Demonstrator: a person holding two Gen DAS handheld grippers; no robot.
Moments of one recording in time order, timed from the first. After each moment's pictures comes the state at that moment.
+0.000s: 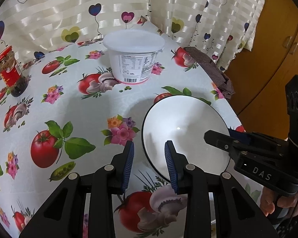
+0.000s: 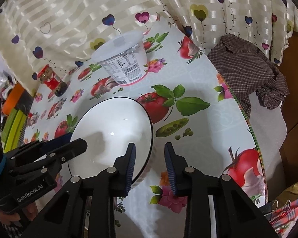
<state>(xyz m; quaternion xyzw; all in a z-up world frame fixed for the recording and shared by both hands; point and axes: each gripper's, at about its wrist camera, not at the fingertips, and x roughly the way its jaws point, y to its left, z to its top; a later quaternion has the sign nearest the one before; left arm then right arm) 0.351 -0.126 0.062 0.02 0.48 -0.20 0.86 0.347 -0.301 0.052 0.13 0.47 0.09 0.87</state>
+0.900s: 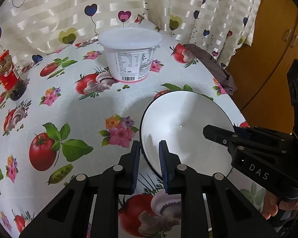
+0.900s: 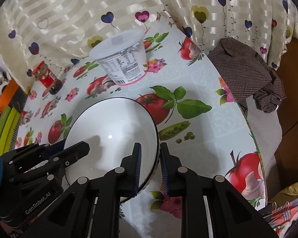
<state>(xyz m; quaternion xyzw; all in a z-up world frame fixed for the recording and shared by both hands) 0.352 -0.131 0.053 0.04 0.47 -0.20 0.86 0.354 -0.291 0.050 0.11 0.47 0.07 0.87</state>
